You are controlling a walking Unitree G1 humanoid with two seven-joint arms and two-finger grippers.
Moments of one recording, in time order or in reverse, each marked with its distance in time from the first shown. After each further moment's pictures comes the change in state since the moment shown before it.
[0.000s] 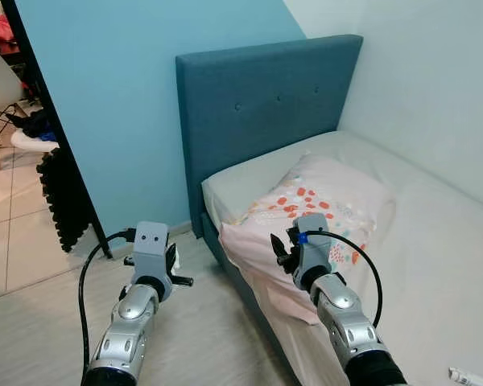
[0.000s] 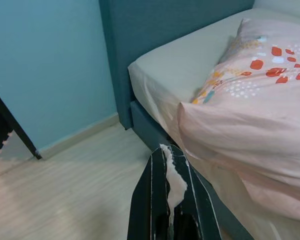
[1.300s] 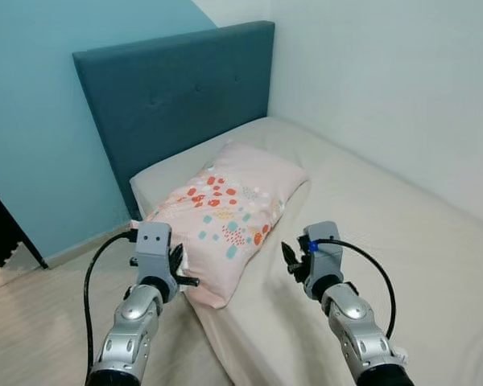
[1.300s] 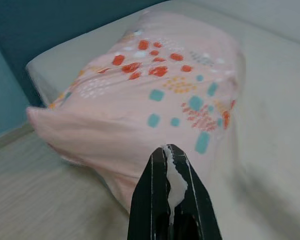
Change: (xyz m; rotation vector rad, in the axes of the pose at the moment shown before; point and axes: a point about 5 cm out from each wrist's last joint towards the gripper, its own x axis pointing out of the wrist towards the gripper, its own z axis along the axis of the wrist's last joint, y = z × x) left arm -0.004 -0.004 0.000 -0.052 0.005 -0.032; right arm -0.015 0.000 -0.014 0.012 0.047 -0.003
